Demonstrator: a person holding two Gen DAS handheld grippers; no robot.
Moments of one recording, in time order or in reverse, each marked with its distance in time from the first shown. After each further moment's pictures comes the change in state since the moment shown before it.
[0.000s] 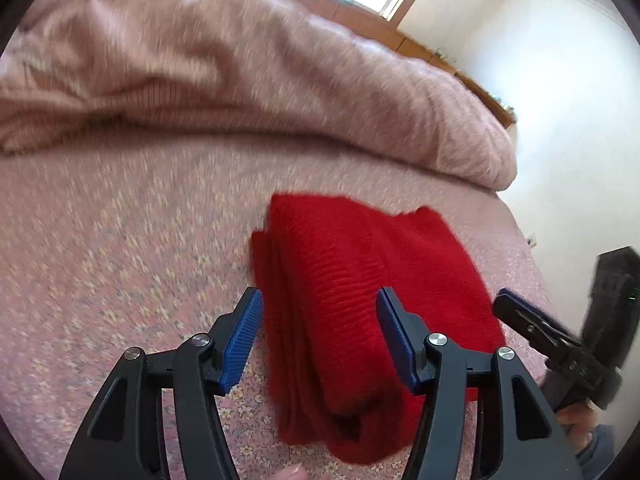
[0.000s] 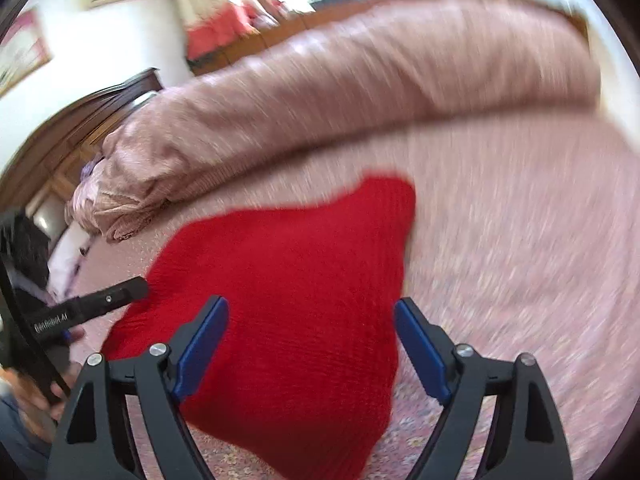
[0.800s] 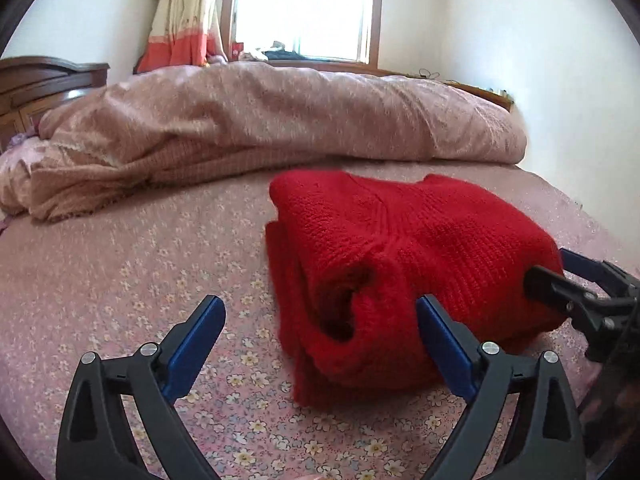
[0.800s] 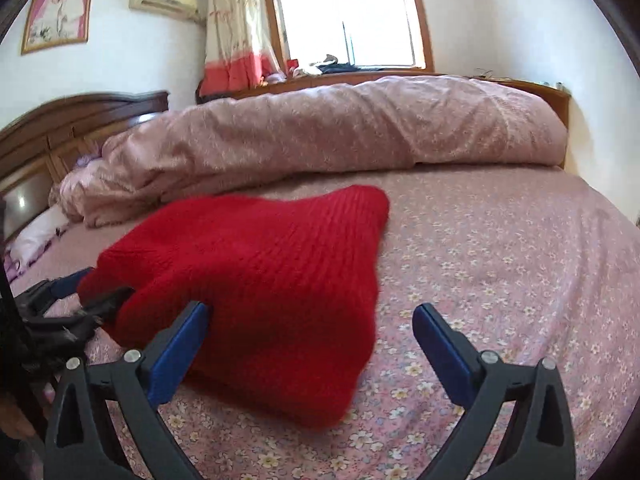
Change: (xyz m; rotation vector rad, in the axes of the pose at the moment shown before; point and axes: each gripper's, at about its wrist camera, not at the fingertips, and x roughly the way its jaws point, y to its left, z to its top) left arm 0.007 -0.029 -0.096 0.269 -0.261 0.195; right arm -0.017 0.014 -0.080 -0.139 -0.235 -0.117
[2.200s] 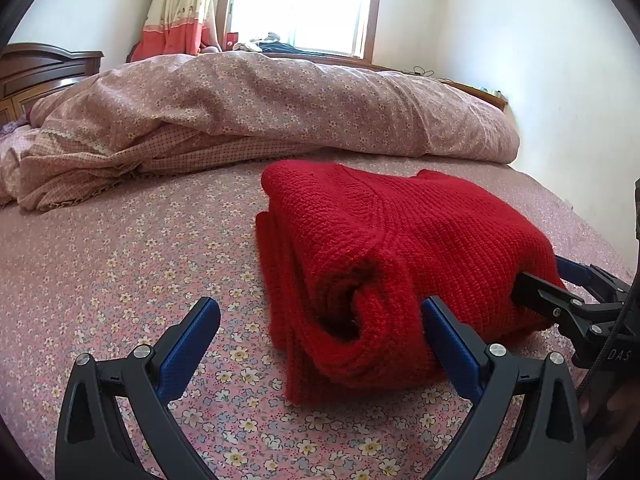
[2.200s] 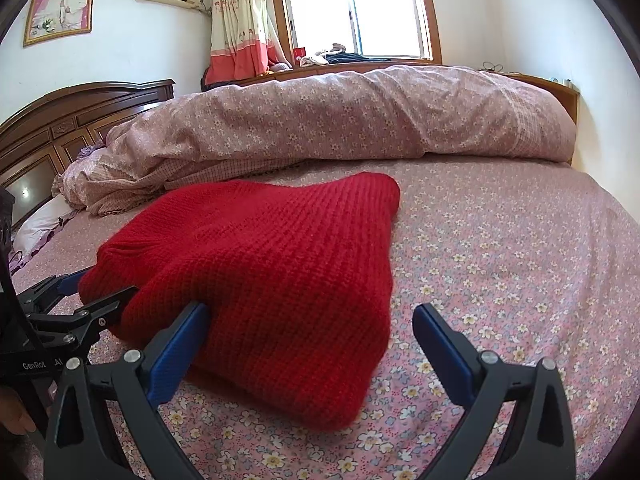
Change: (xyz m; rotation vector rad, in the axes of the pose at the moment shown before) left arm 0.008 0.007 0.001 -0.011 0.025 -0.044; right arm 0.008 -0.002 -0.005 -0.005 0.033 0.009
